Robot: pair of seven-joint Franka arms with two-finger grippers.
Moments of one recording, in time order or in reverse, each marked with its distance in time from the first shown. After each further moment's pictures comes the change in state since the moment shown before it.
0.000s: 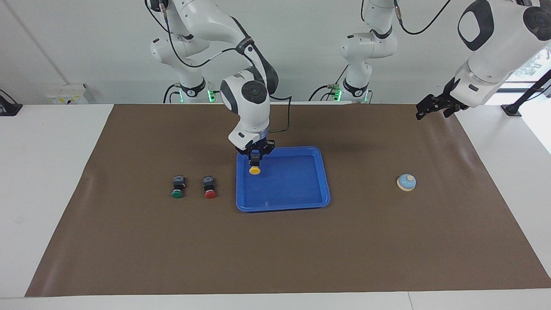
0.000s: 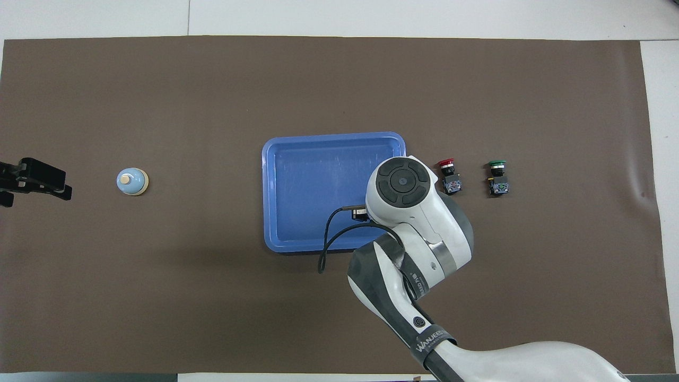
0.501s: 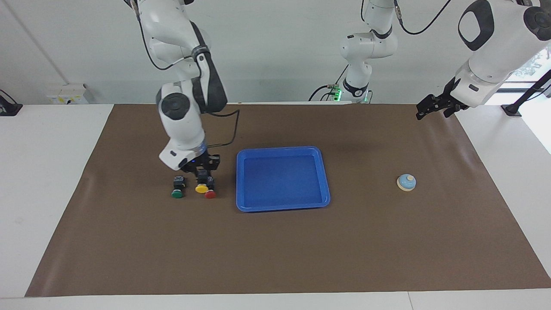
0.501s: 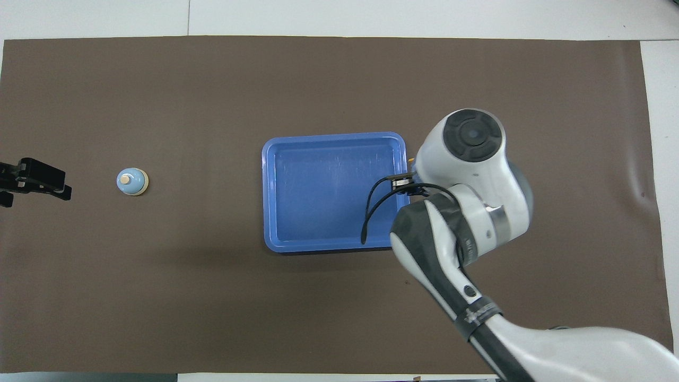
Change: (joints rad) left arm 0.002 0.000 -0.001 0.000 0.000 0.000 0.000; right arm -0.036 -0.022 0.013 0.084 -0.017 -0.087 -0.067
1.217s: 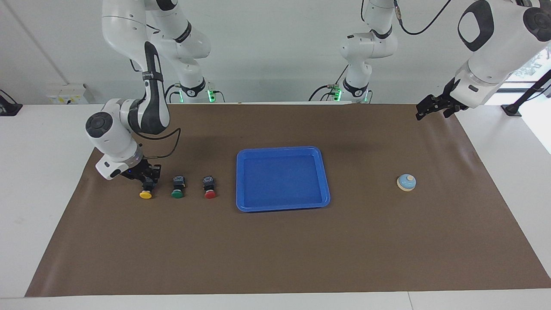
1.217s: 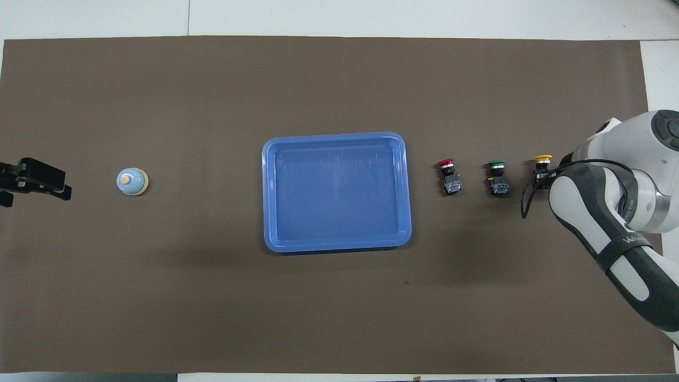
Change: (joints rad) left arm 0.002 0.000 -0.001 0.000 0.000 0.000 0.000; right arm -0.605 0.009 -0.019 -0.143 -0.021 0.137 -0.619
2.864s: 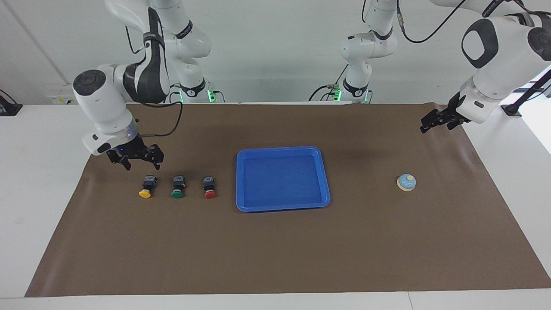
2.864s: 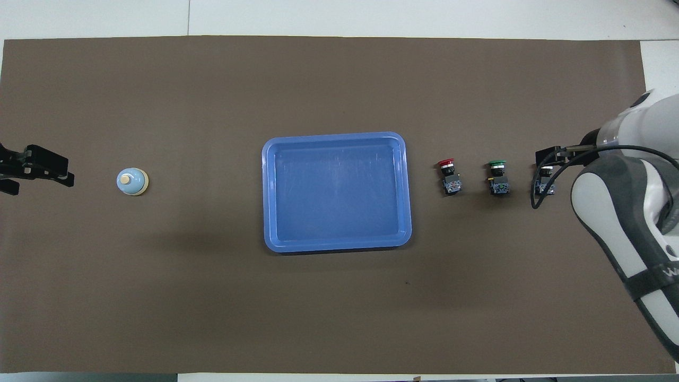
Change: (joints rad) left arm 0.067 0.043 -0.042 0.006 0.000 0.043 -0.002; right arm 0.032 -0.105 -0.004 0.027 0.000 -0.010 0.094
